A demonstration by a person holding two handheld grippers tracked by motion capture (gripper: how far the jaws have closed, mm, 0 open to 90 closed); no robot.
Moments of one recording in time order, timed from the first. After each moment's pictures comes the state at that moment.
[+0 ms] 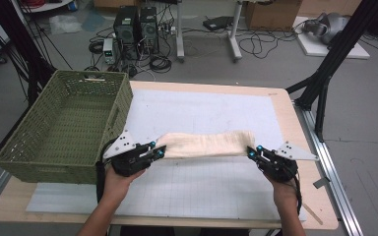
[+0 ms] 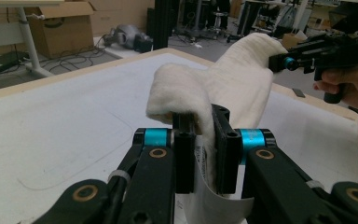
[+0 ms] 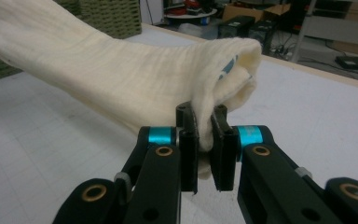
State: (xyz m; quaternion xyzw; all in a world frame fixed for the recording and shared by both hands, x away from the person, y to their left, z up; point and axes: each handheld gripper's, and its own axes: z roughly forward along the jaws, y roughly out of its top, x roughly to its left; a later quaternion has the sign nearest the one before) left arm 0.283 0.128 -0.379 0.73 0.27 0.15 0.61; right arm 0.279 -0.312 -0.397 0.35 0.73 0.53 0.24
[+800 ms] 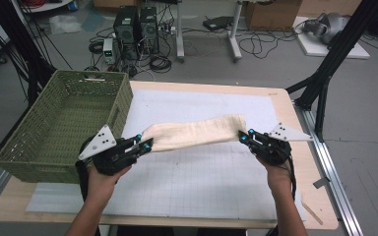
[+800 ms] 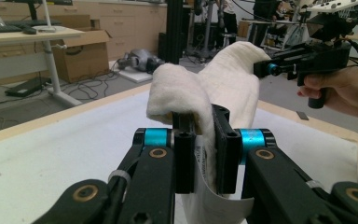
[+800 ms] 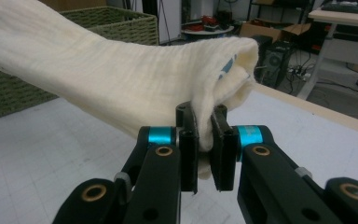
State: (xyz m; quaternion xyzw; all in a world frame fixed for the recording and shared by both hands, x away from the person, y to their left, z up) left arm 0.267 0.156 -0.344 0.70 0.27 0.19 0.64; right arm 0.308 -0.285 -0.357 0.32 0.74 0.55 0.23
